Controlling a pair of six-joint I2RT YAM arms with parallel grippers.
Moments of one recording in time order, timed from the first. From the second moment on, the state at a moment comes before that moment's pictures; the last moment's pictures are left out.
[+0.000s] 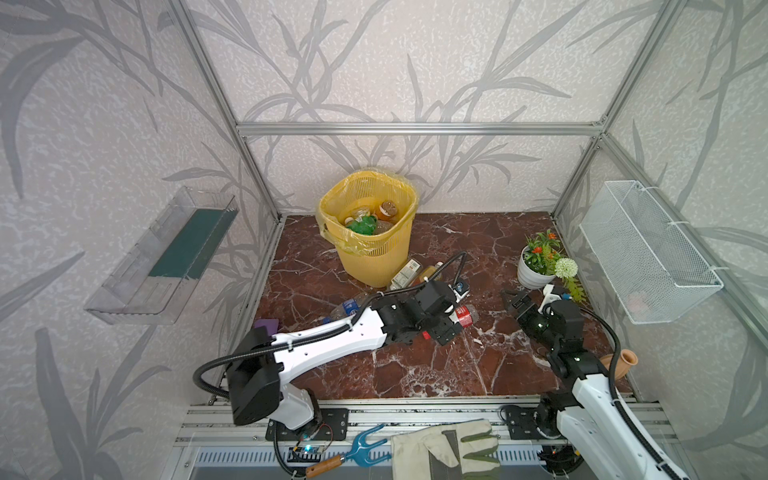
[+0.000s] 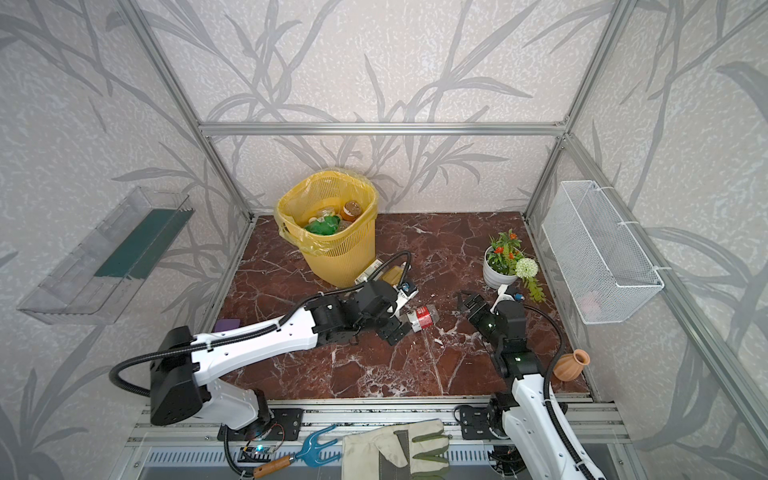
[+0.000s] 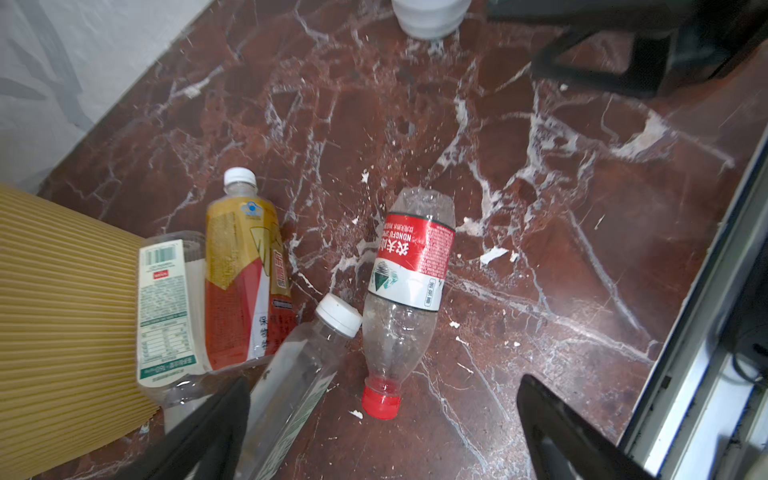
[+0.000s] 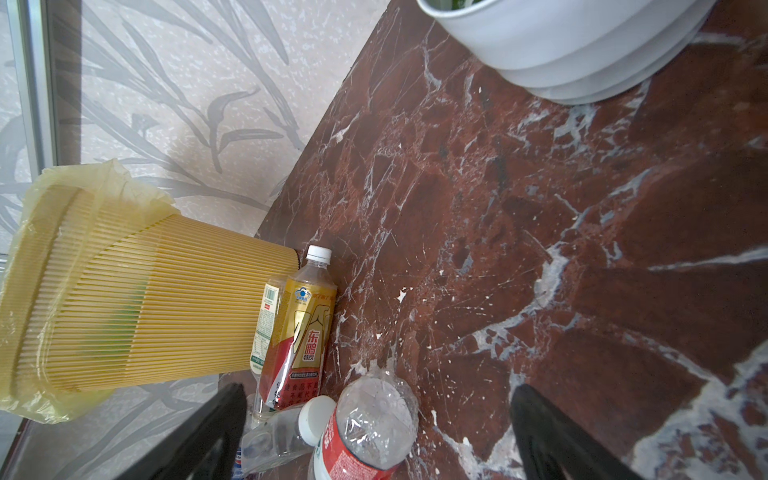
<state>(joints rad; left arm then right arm) -1.05 1.55 1.22 -0.52 -0.20 0.00 0.07 0.67 0.31 -0.11 -0.22 0.92</state>
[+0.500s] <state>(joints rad) -1.05 1.88 1.42 -0.60 -0.10 0.08 -0.02 0.61 0.31 -0.17 -0.25 0.90</state>
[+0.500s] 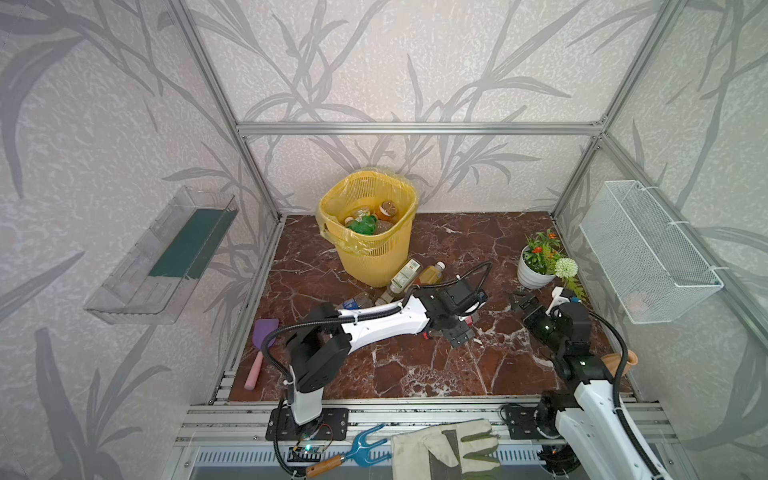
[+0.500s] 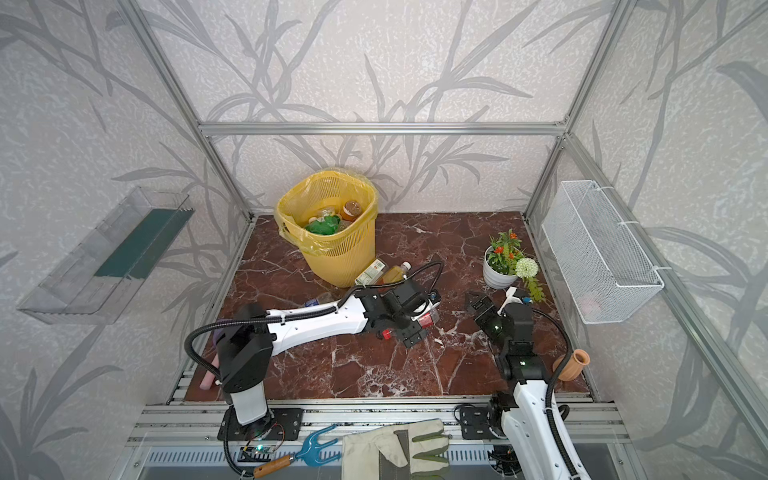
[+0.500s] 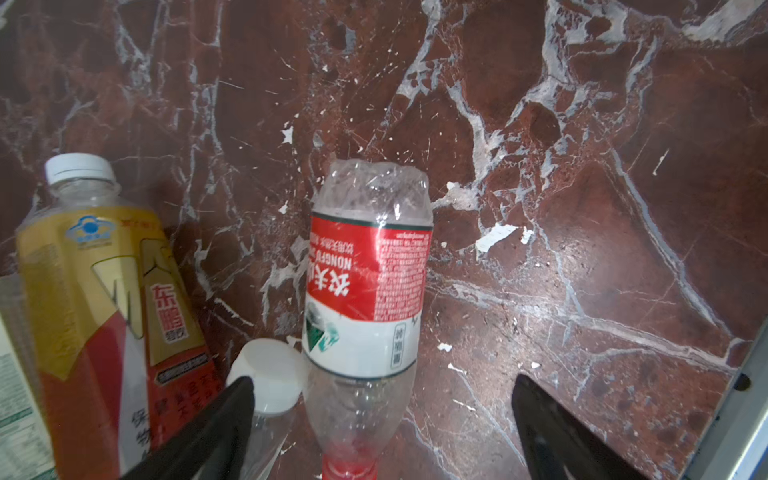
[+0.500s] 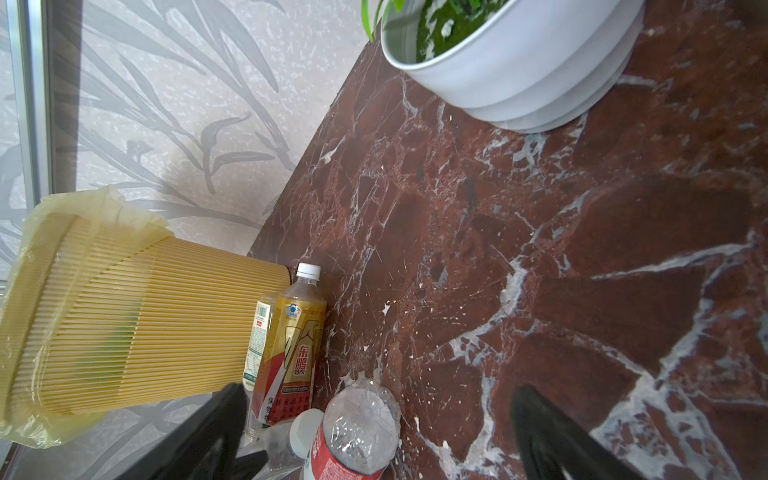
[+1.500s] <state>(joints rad) -1.04 2.07 1.48 -0.59 -0.04 0.11 -0.10 0.56 0.31 -0.21 -0.32 0.89</state>
